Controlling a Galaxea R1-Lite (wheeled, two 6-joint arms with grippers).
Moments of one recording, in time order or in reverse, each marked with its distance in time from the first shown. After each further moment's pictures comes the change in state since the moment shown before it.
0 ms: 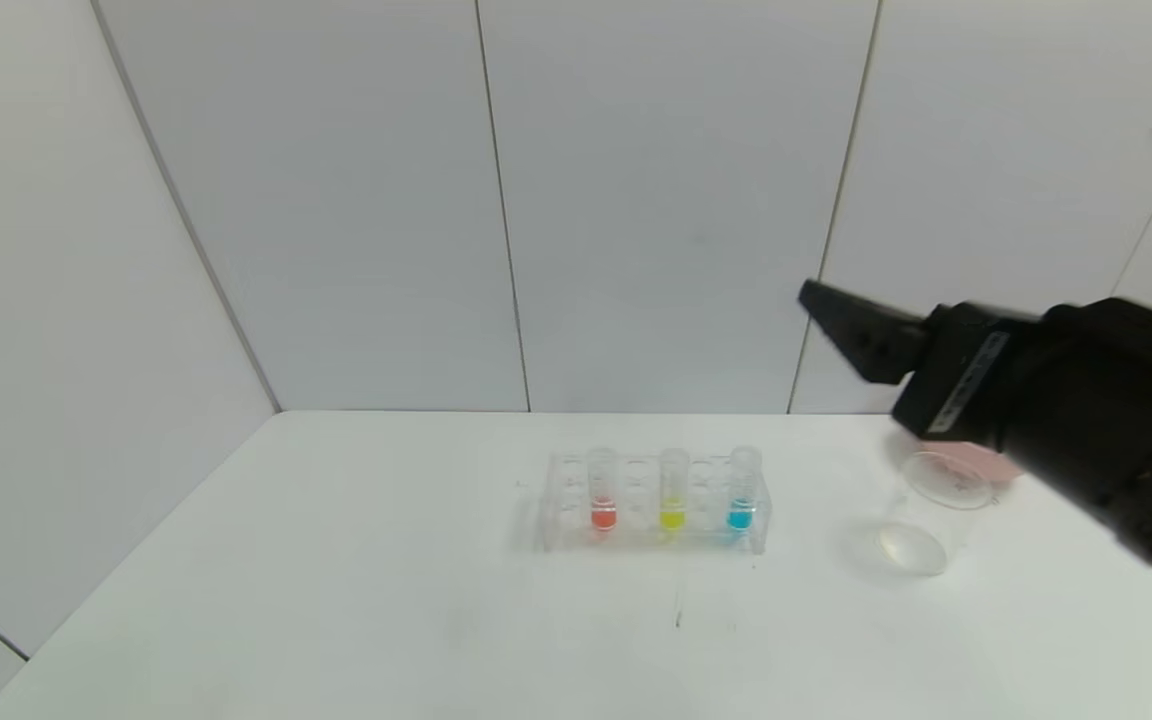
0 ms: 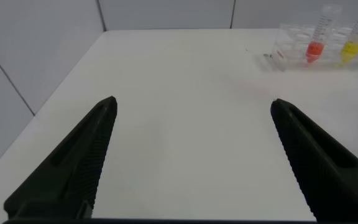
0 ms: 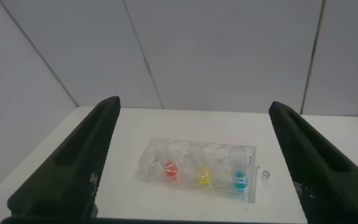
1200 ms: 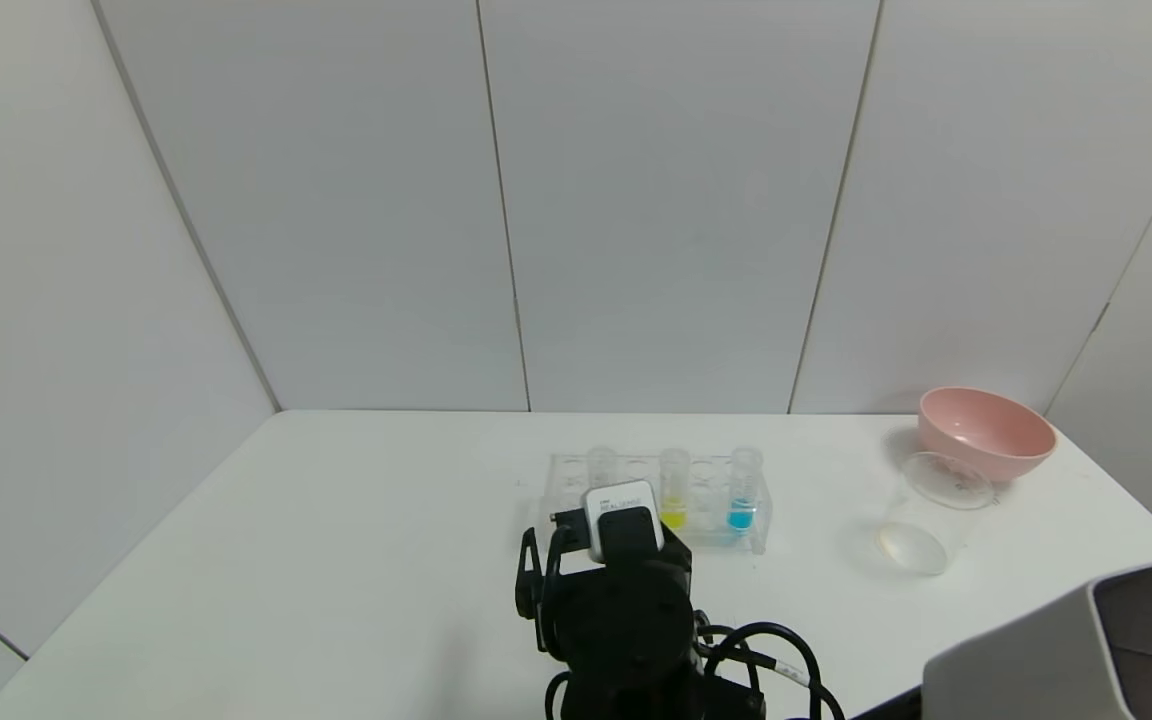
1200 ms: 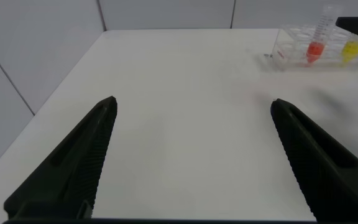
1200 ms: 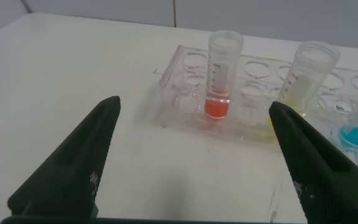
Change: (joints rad) left arm 0.000 0.000 0.000 0.000 0.000 0.000; right arm 0.151 0.762 -0.164 -0.375 -0.178 -0.045
